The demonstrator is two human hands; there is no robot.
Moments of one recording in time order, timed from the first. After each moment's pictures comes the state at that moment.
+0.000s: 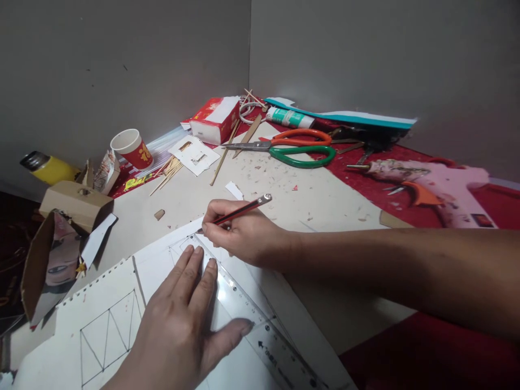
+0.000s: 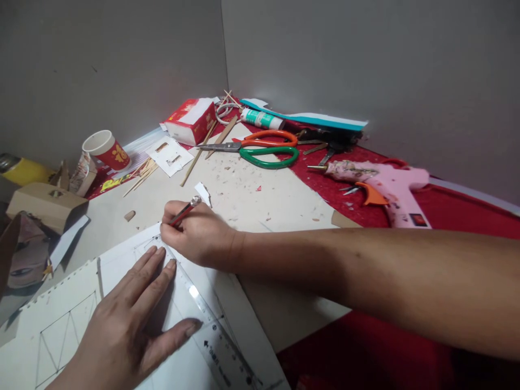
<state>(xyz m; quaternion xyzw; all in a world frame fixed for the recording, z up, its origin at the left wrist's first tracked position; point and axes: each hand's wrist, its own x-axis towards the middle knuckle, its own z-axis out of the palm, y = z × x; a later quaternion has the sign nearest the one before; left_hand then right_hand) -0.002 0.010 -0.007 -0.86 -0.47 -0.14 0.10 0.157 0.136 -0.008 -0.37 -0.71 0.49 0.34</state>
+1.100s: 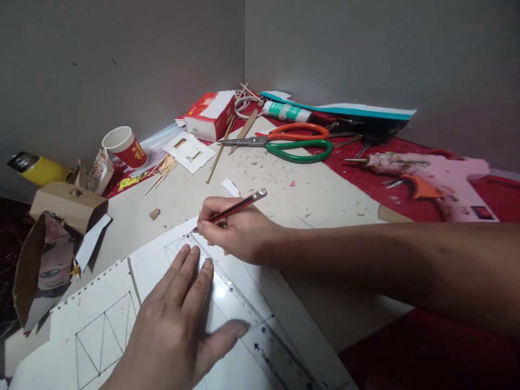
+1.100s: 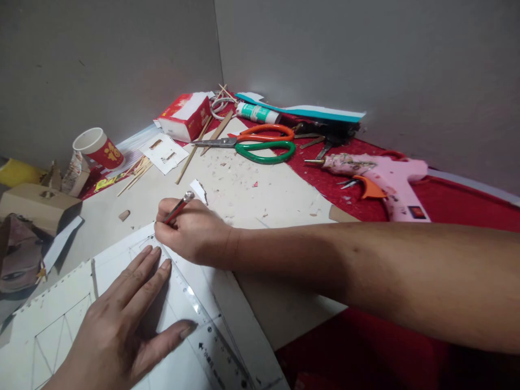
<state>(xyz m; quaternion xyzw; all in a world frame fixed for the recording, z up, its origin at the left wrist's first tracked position) -0.004 0.013 -0.005 -0.87 -0.46 -0.14 0.08 0.157 0.140 -0.011 -0.36 -0.71 0.50 0.33</state>
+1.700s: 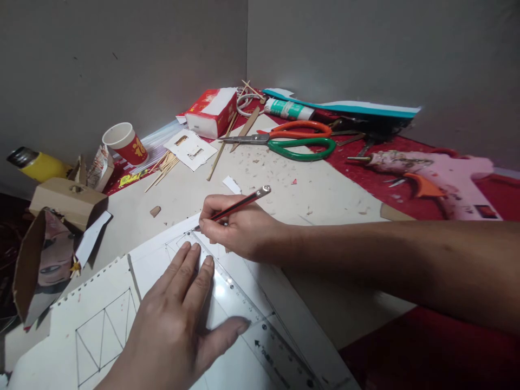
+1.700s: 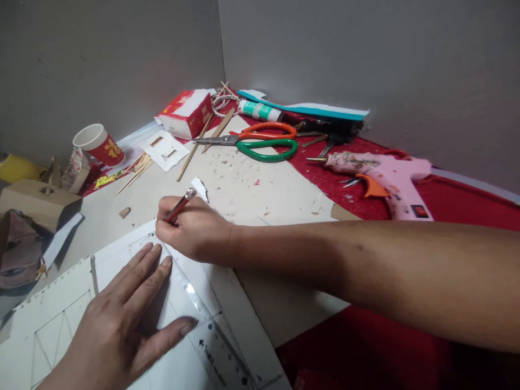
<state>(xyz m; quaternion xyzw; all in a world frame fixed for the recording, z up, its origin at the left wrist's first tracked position) -0.003 0.012 -0.006 -0.87 -0.47 -0.14 0.08 0.159 0.139 -0.007 -0.35 -0.70 0.52 0.33</state>
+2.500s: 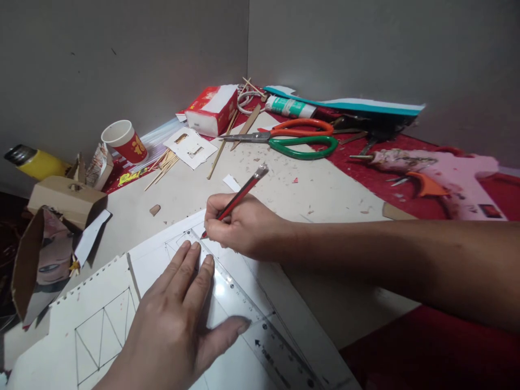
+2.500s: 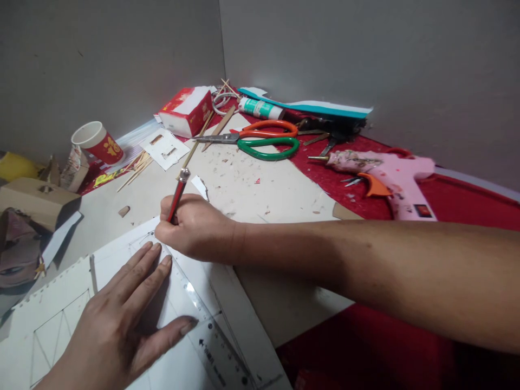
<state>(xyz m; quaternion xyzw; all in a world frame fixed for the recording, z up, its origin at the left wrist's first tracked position) -0.004 0.012 -0.003 -0.87 -0.46 -0.14 0.08 0.164 0.141 -0.002 -0.34 -0.71 0.54 0.31</state>
